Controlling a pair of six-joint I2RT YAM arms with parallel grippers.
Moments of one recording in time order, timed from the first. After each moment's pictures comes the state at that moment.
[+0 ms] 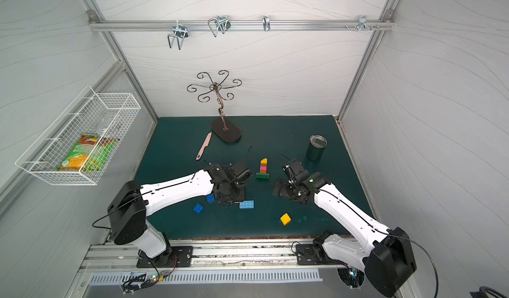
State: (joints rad) left arm -0.94 1.67 1.23 -0.91 -0.01 -1.00; right arm 0.61 1.08 0.81 -0.87 -0.05 0.76
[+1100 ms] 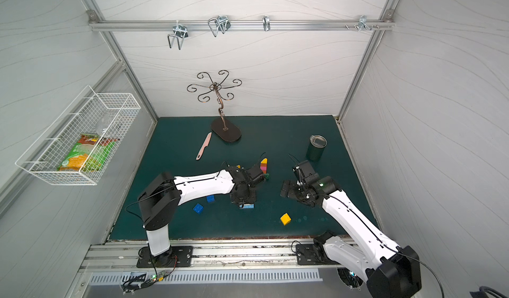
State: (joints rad) left arm -0.98 1.88 1.30 -0.86 -0.02 -1.03; right arm 0.52 0.98 0.78 -0.93 -0.07 0.71
